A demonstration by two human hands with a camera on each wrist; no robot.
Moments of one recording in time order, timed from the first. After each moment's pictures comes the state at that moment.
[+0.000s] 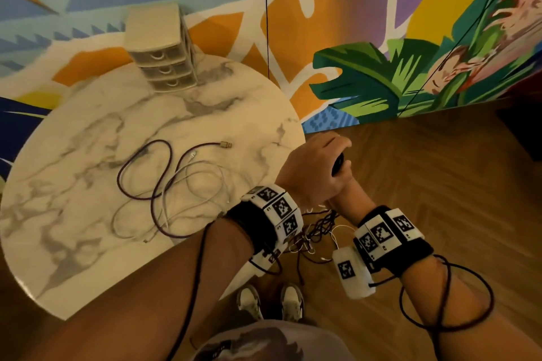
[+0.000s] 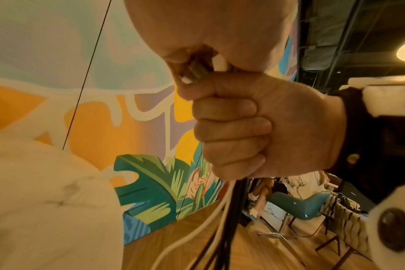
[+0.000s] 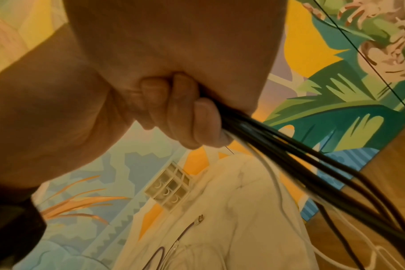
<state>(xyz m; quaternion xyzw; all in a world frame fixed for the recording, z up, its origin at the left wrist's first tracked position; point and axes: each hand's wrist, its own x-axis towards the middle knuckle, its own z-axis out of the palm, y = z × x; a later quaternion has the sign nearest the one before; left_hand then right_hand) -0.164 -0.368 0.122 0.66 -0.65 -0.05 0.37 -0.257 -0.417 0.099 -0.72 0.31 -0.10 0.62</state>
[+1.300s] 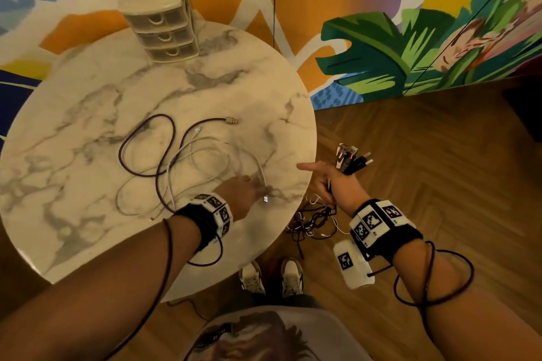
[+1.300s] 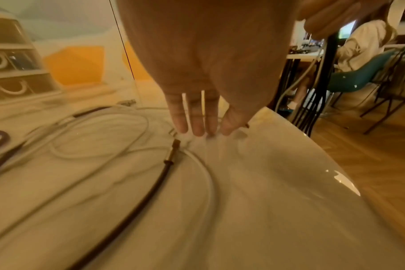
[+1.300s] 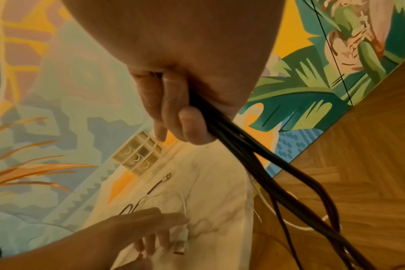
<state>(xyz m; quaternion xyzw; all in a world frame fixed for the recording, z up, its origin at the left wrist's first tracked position) -0.070 -0.256 -0.001 0.68 -0.68 -0.22 -0.18 -0.253 -0.395 0.044 -0.62 0.38 -0.05 0.68</state>
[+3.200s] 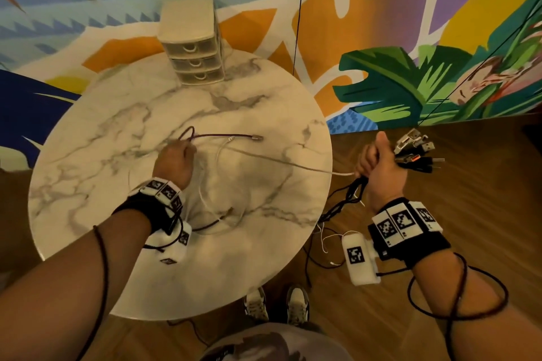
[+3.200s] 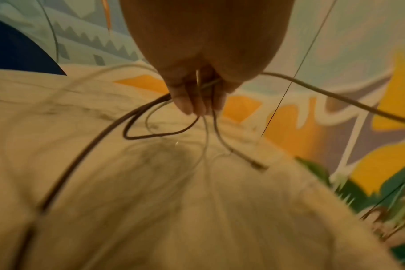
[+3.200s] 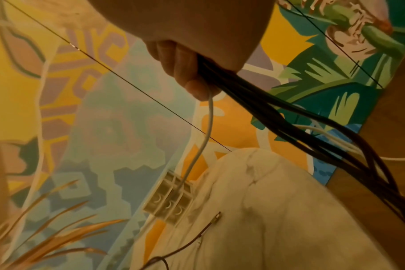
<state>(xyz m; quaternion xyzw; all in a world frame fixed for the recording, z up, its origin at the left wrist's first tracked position) 0.070 -0.216 0.034 0.92 -0.30 -0.09 0.23 -0.217 -0.426 0.102 -0.44 0.42 -0.41 0.69</state>
